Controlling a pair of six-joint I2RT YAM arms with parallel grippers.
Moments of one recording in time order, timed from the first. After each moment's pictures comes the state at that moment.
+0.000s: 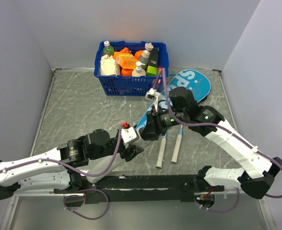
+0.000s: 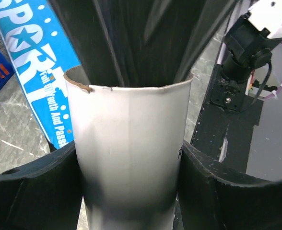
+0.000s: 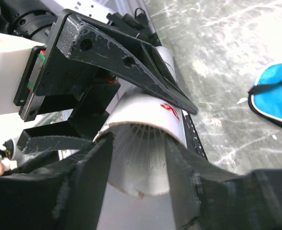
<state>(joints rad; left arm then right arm) -1.26 0.85 0.84 -0.23 -0.08 0.01 0.81 1.17 1.34 -0.75 -0.67 0.34</state>
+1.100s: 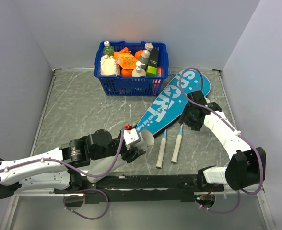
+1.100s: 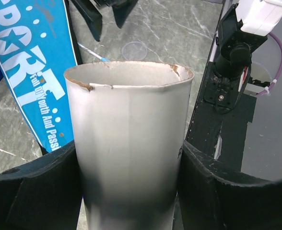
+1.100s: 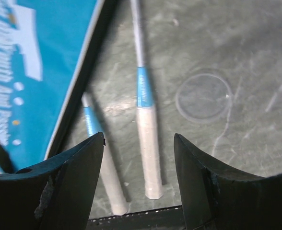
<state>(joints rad) -1.26 0.88 0.84 -0.22 -0.06 0.01 0.25 1.29 1.04 -0.89 0.14 0.67</state>
